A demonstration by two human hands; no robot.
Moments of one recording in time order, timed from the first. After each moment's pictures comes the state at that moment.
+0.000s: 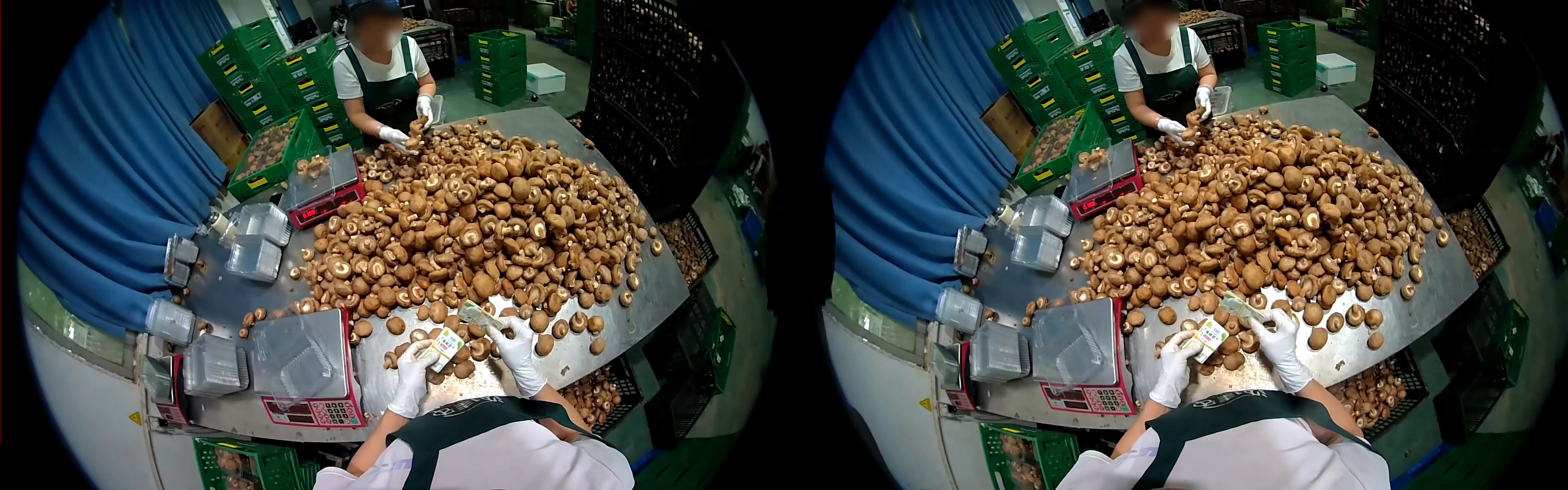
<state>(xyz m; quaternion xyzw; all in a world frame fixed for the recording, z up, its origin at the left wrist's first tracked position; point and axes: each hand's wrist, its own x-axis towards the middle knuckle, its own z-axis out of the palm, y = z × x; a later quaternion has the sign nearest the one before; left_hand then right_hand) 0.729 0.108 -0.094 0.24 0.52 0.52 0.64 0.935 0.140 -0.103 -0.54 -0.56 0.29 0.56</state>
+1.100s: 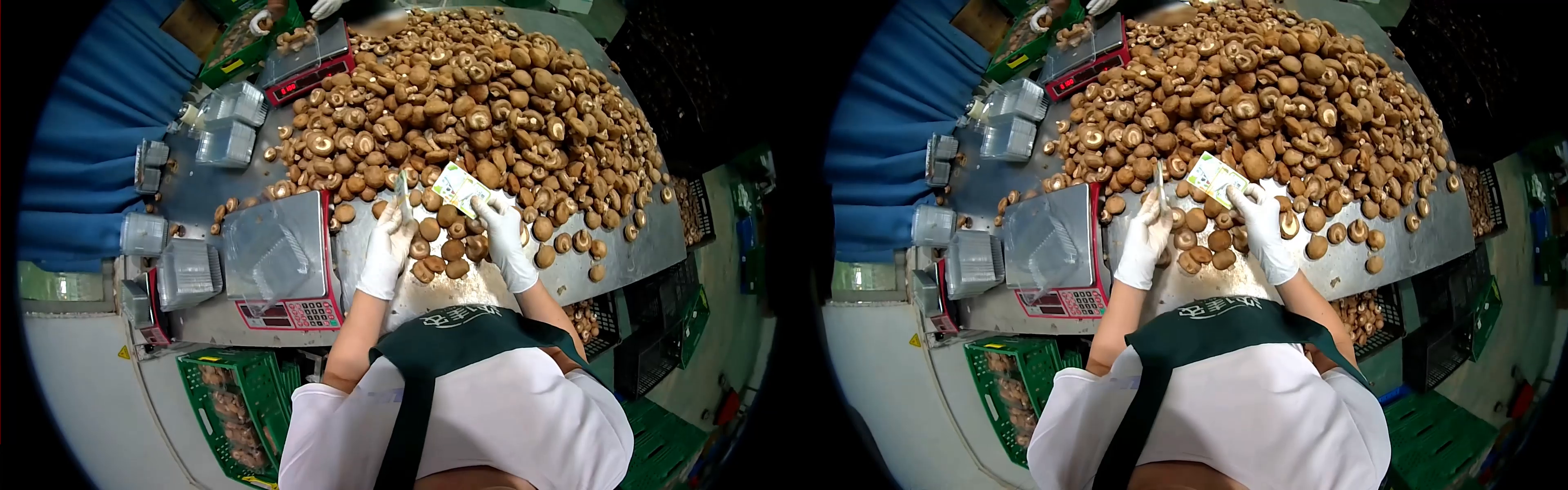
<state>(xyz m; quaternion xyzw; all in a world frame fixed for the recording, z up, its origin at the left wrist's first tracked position) 0.693 0.154 -0.123 0.03 0.28 0.65 0.70 0.901 0.178 -0.085 -0.51 -0.33 0.62 0.50</state>
